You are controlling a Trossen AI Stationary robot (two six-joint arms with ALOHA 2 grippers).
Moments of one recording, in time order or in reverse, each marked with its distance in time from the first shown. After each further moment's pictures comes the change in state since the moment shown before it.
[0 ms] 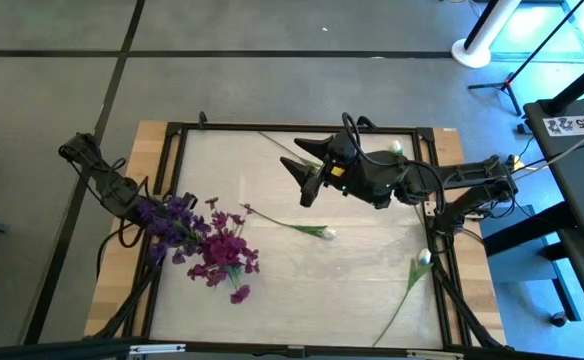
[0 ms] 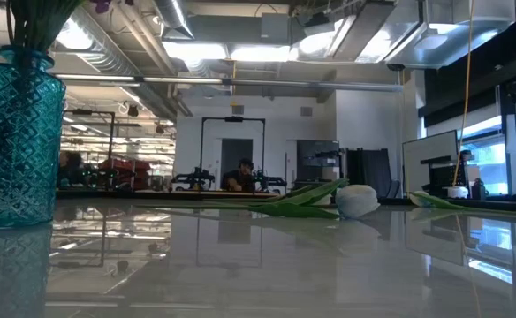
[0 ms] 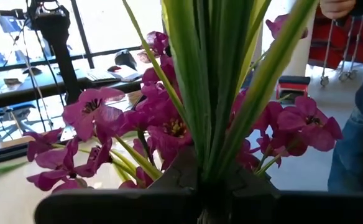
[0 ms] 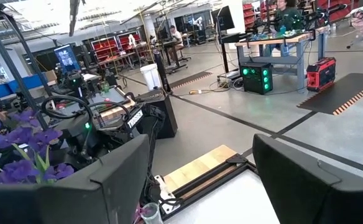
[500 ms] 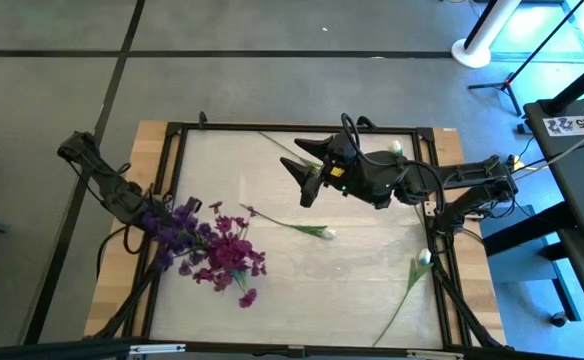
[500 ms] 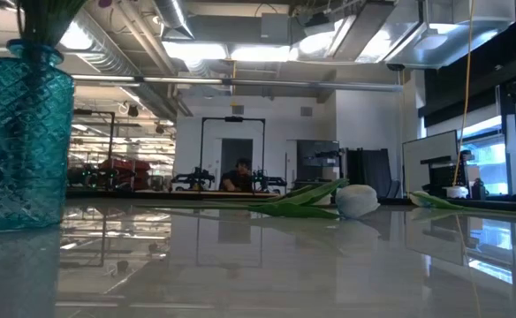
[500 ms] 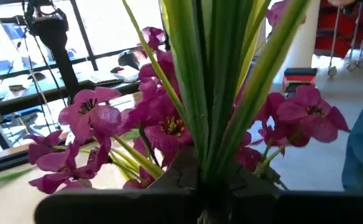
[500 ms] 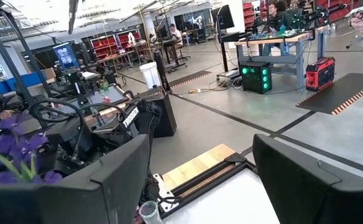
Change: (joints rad) left arm 0.000 0.091 0.002 0.064 -0.014 0.059; right arm 0.000 0.000 0.000 -0.007 0.000 -0.003
